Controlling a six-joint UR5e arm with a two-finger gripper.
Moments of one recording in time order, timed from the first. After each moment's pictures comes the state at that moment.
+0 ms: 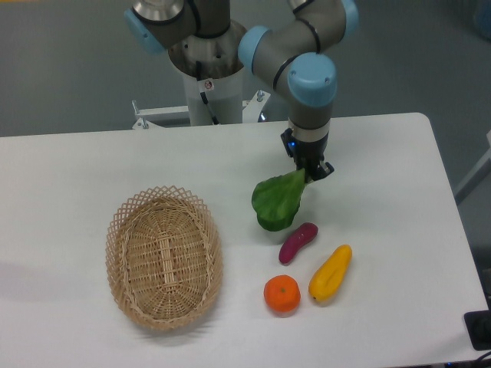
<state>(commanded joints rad) 2.65 -1.67 -1.94 -1.04 1.60 1.60</state>
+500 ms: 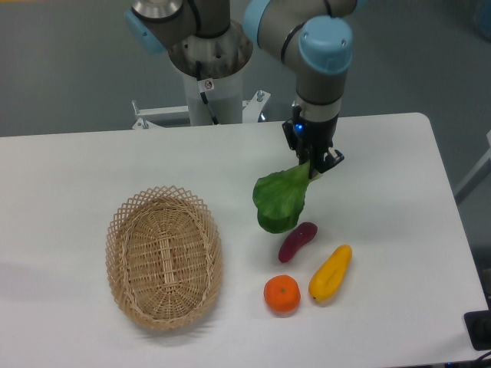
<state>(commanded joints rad) 2.66 -1.62 -1.83 -1.06 1.39 1.44</state>
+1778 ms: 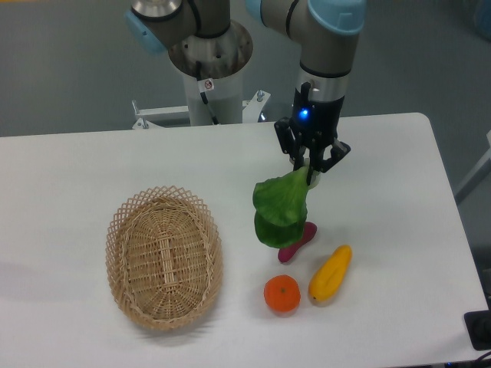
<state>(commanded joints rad) 2.66 -1.62 -1.80 -1.05 1.30 1.33</state>
